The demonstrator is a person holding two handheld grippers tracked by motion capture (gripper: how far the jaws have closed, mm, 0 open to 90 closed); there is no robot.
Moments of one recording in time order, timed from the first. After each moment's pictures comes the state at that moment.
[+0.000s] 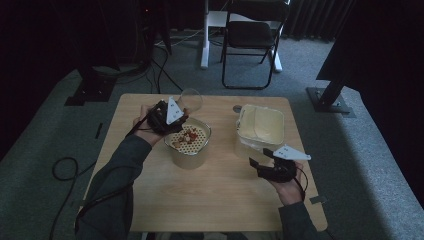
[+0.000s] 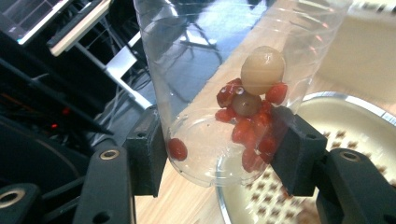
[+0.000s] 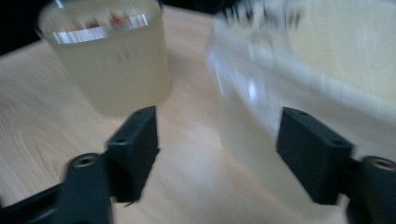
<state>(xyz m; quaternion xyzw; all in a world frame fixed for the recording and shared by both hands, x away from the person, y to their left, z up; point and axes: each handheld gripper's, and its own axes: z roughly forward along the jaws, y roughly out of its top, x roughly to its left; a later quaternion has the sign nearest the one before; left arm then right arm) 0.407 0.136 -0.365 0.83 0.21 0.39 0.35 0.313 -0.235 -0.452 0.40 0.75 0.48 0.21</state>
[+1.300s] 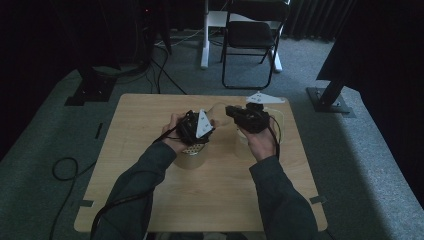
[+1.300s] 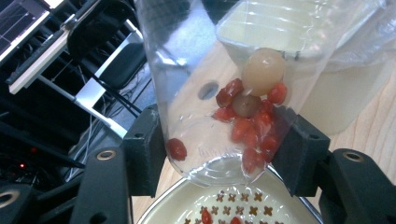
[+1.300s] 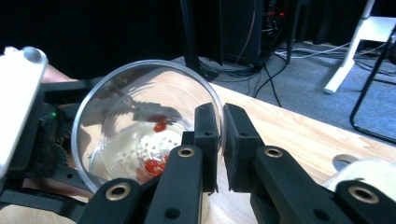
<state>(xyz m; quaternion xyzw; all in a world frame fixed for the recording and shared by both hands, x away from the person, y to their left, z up) 0.394 0.064 -0.389 0.84 0.14 0.38 0.36 0.396 -0.148 -0.337 0.38 0.74 0.52 0.18</state>
